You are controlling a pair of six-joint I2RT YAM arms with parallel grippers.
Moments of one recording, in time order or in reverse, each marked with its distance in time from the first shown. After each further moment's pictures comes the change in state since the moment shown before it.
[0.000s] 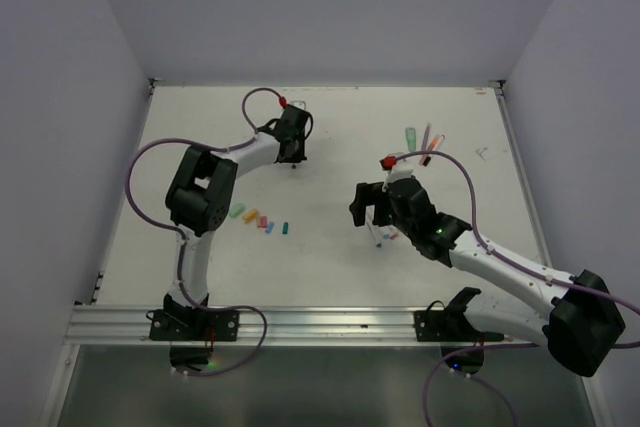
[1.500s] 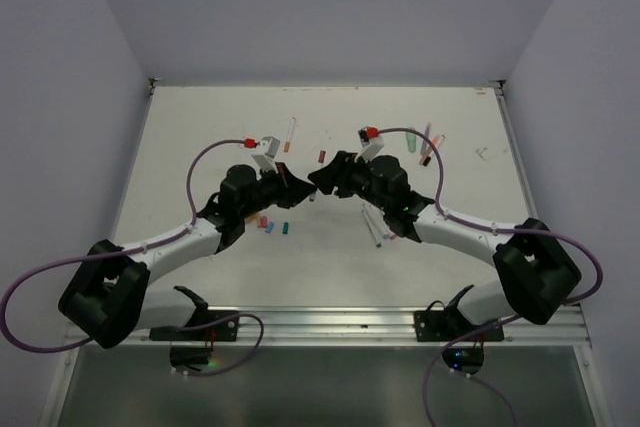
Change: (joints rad) left arm -0.094 -0.880 -0.984 0.781 0.491 -0.286; right arm -0.010 0.344 0.133 0.545 -0.292 0.284
